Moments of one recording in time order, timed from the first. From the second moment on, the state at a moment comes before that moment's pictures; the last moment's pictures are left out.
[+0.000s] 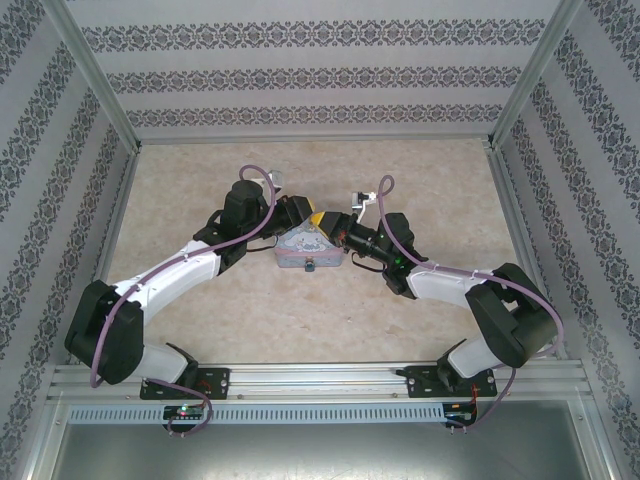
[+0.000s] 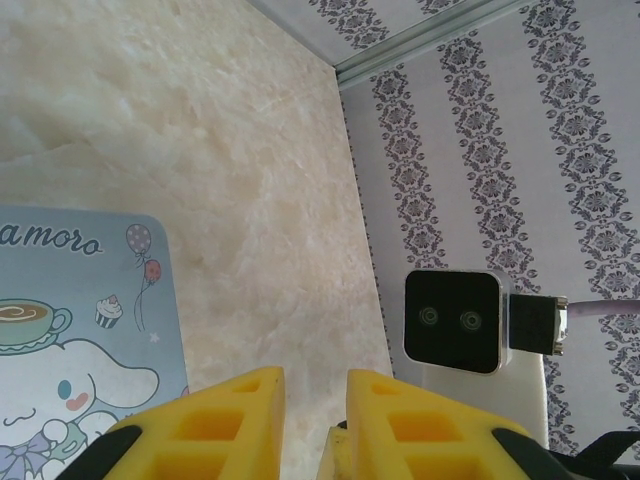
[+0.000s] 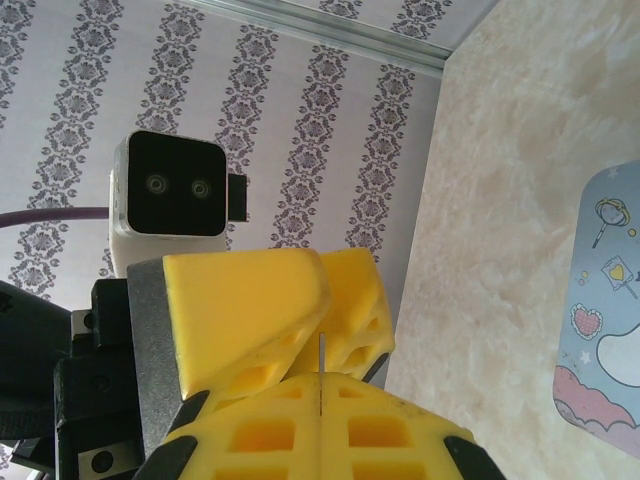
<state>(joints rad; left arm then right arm) -0.50 1.41 0.93 0.13 0.37 -0.97 0.59 1.49 0.61 0.89 -0.48 1.33</state>
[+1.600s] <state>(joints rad) -0.50 1.40 0.86 0.30 0.28 -1.15 0.59 1.46 0.62 0.93 -0.37 1.36</state>
